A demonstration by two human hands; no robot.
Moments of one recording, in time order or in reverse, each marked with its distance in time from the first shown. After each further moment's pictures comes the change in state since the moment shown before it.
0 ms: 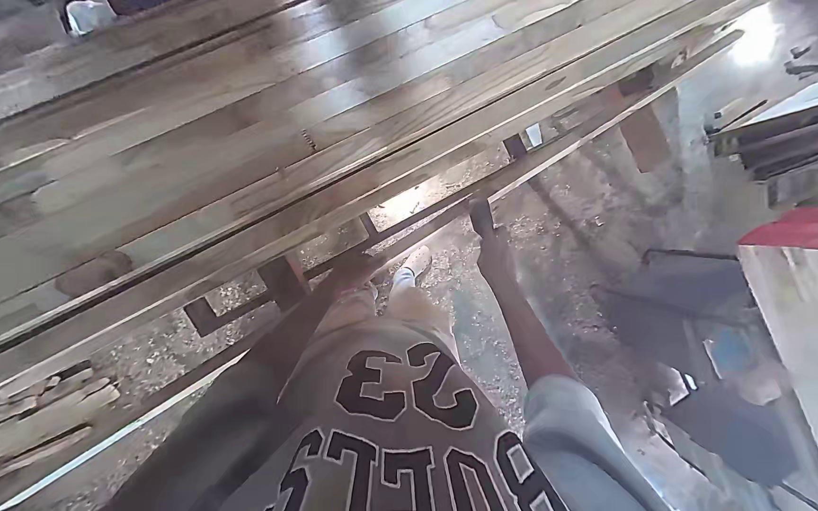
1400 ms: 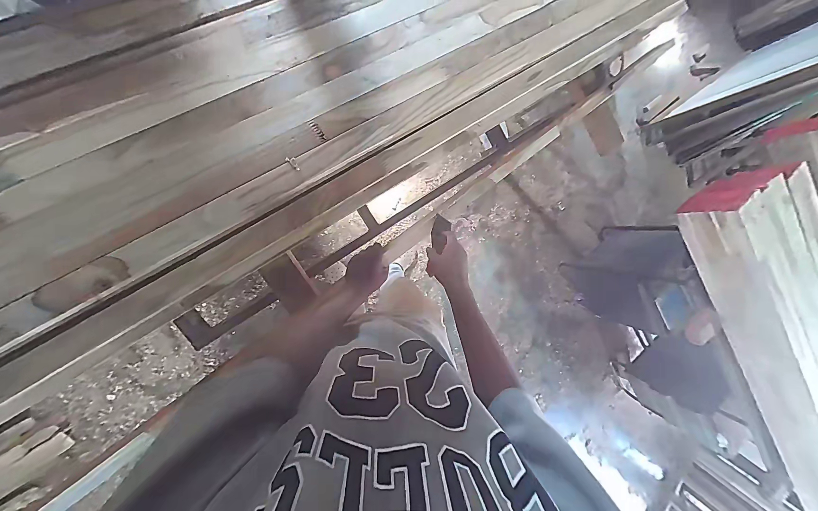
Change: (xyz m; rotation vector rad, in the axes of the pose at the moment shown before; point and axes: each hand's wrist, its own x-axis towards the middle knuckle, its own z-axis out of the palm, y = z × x) left_hand -0.015 0.011 0.029 0.254 0.209 0.035; right_hand -0.080 -0.131 0.011 0.393 -0.141 0.290
